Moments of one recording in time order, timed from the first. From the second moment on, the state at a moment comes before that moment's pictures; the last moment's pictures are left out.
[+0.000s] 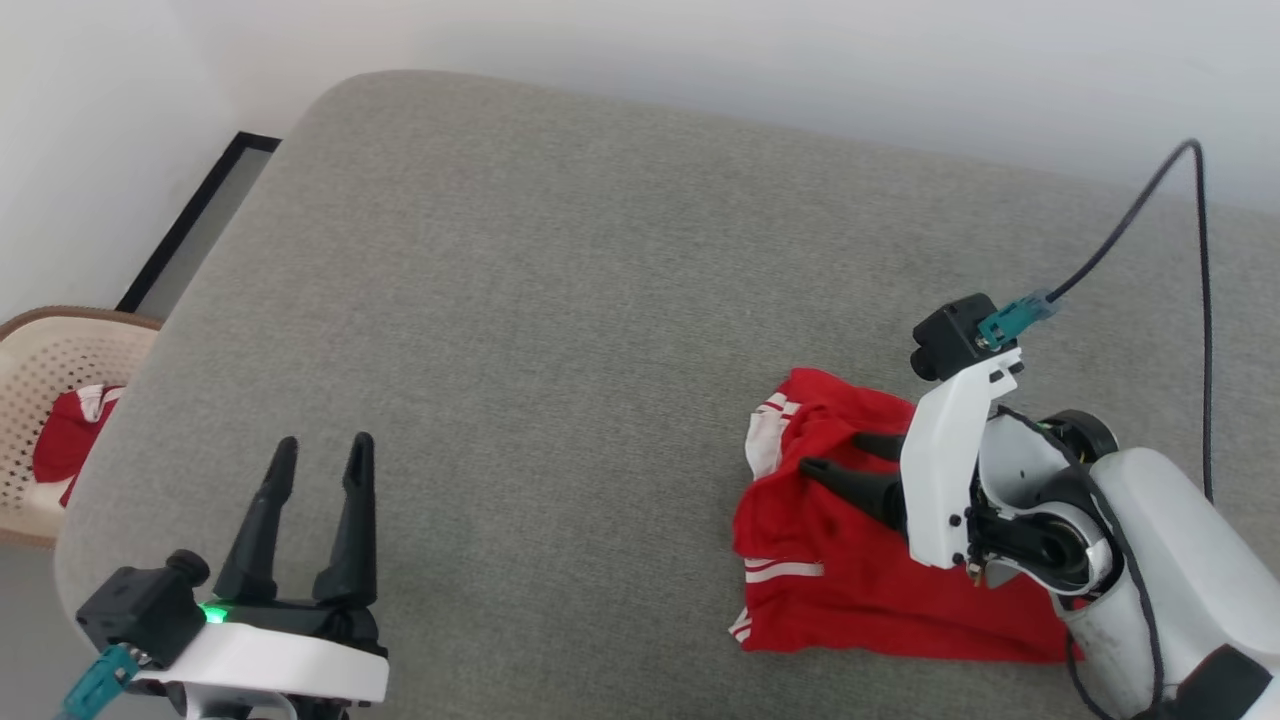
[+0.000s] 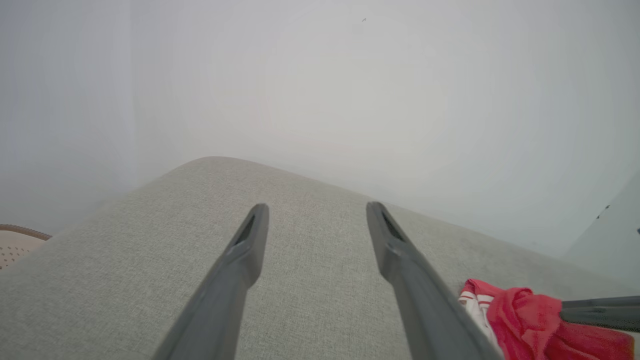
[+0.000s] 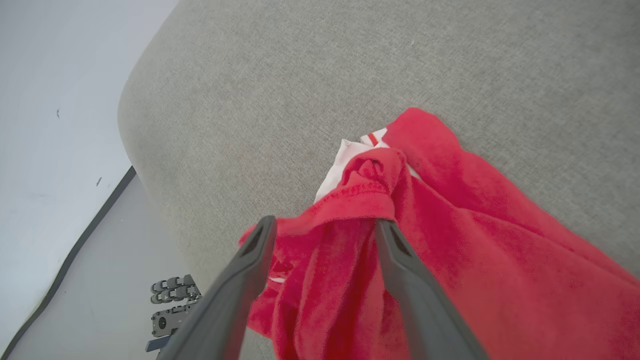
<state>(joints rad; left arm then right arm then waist) 0.00 0.21 -0.09 0.03 -0.52 -0.13 -0.26 -0.48 -0.31 0.42 0.23 0.80 0.13 0.80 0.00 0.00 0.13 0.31</state>
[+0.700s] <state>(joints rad) 0.04 0.23 0.00 -0.01 -0.52 -0.13 -0.26 -0.30 -0.51 0.25 0.02 0.86 0.13 0.40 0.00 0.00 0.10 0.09</state>
